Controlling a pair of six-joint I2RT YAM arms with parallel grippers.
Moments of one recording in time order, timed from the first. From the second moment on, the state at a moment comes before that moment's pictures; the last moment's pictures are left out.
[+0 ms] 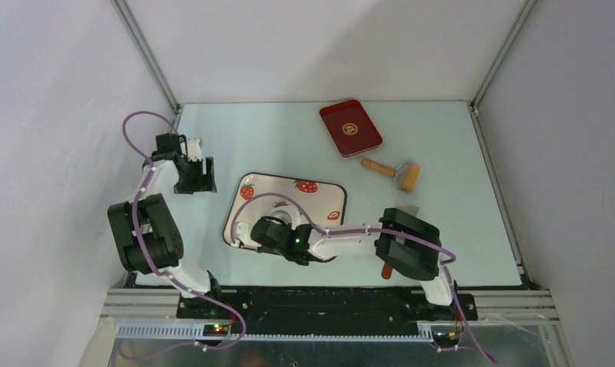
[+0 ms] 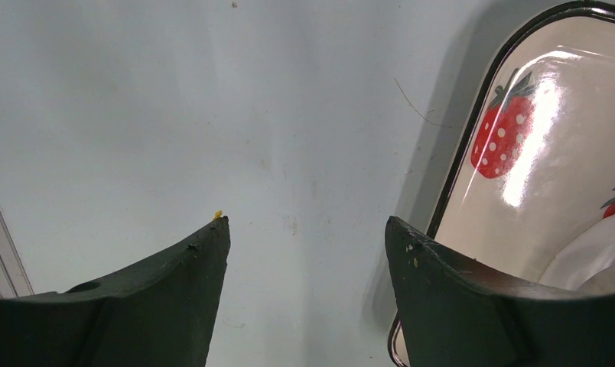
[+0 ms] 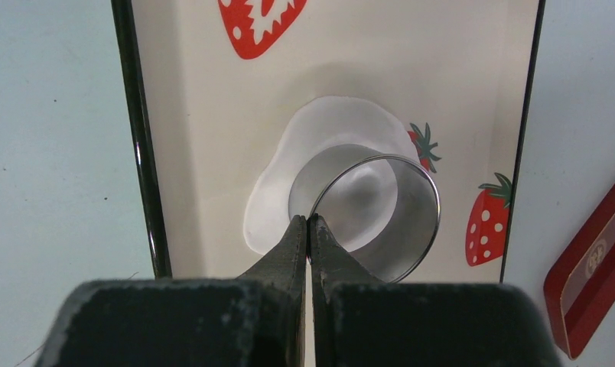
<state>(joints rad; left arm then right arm) 0.27 1.60 1.09 -0.61 0.19 0.19 1.30 2.01 1.34 -0.14 0.37 -0.40</state>
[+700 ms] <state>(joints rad) 0.28 1.60 1.09 -0.61 0.20 0.19 1.28 2.02 1.34 -0.14 0.33 -0.41</state>
